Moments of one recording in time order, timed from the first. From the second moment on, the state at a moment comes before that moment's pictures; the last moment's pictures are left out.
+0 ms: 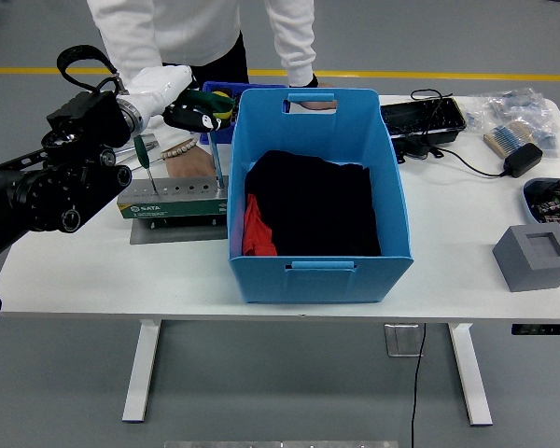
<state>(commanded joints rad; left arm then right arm) -1.07 0.25 -0.49 -0.68 1.65 0.11 0.08 0.15 -0.20 0.40 0.21 -0.05 -0.20 -0.10</state>
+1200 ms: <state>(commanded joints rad) -1.26 0.36 -0.56 -0.82 1.72 -0.01 0.14 0.13 -0.20 0.42 0.21 -0.07 -0.21 -0.11</state>
